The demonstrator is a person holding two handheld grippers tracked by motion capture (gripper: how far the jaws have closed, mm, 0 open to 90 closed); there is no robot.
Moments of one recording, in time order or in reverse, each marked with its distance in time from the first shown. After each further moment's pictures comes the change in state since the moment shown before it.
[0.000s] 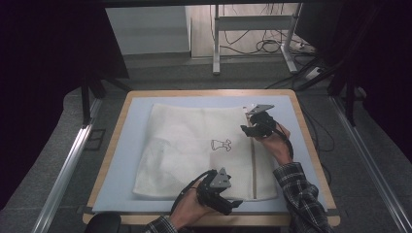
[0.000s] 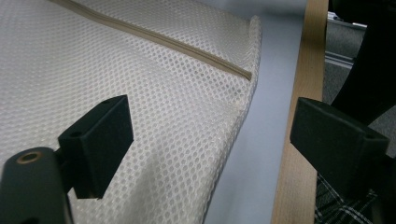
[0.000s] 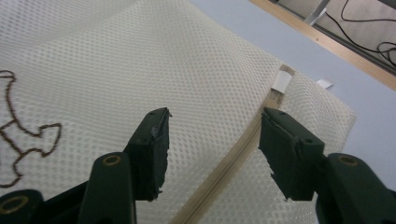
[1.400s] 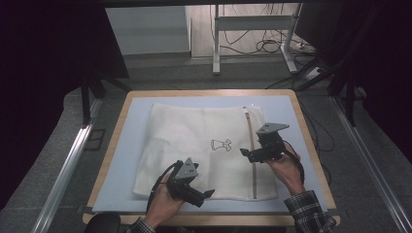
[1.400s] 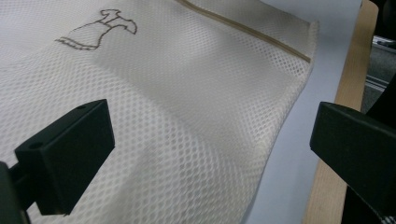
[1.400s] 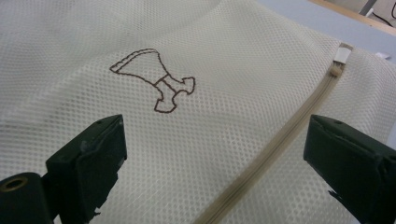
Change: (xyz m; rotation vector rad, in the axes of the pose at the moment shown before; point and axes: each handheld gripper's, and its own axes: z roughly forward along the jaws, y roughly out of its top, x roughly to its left) left arm 0.034 -0.032 -0.070 -0.042 0.150 -0.100; right arm 0.045 -0.034 -0.071 -0.067 0.150 0.063
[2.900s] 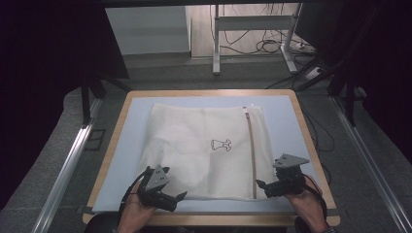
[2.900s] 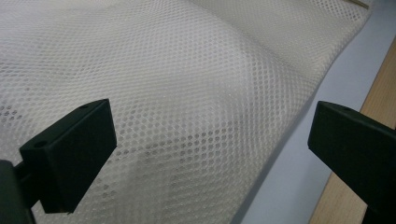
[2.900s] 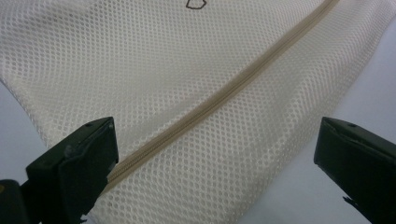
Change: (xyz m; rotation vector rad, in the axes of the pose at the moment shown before) left arm 0.014 -0.048 -0.053 0.026 0.160 0.002; right arm 0.036 -0.073 -0.058 0.063 -0.047 -0.024
